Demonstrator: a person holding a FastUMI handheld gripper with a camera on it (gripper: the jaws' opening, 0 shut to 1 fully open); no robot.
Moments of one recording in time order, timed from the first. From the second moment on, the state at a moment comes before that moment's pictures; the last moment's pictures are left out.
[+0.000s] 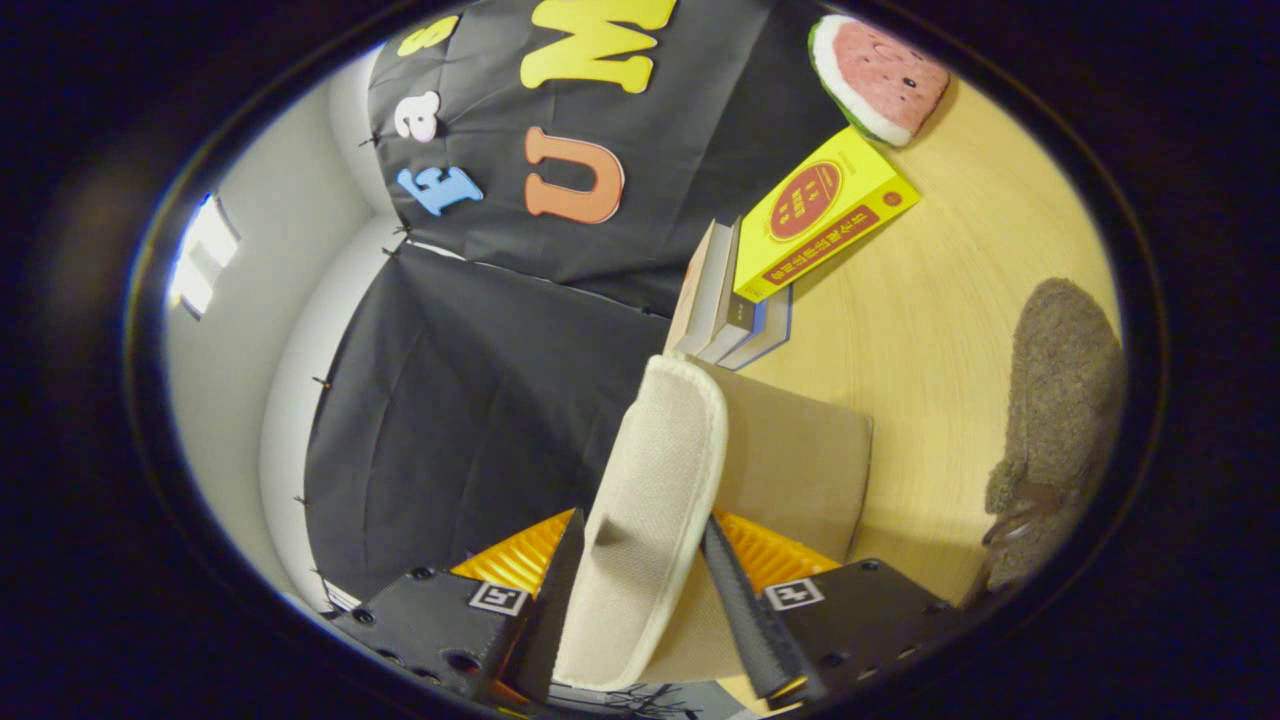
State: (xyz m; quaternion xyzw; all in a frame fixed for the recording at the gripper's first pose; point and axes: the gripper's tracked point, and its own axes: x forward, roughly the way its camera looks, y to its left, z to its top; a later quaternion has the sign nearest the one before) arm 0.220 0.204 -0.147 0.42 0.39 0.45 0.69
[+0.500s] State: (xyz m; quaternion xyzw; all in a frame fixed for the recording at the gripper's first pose) arm 0.218 0.193 -0.118 0.36 0.37 0.43 0.74
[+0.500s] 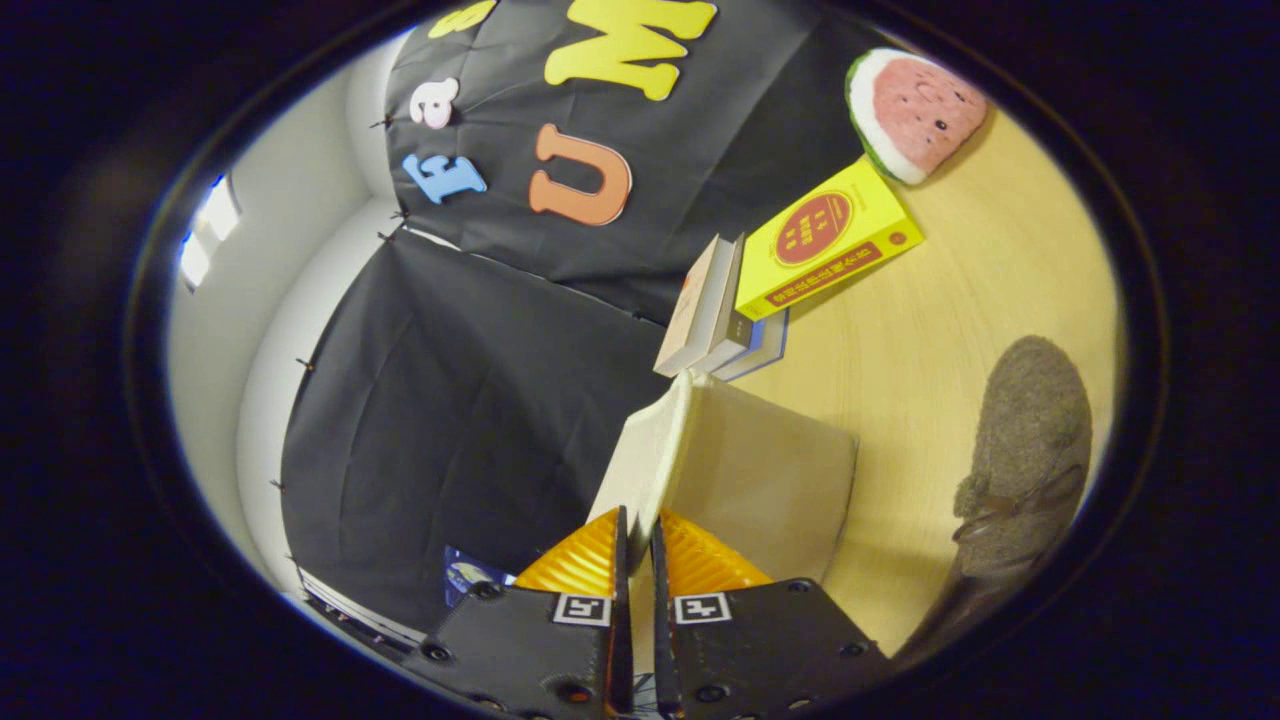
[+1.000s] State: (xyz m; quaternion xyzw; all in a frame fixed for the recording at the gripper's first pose) arm 0.192 0.247 -0.005 0.31 0.33 0.43 0.78
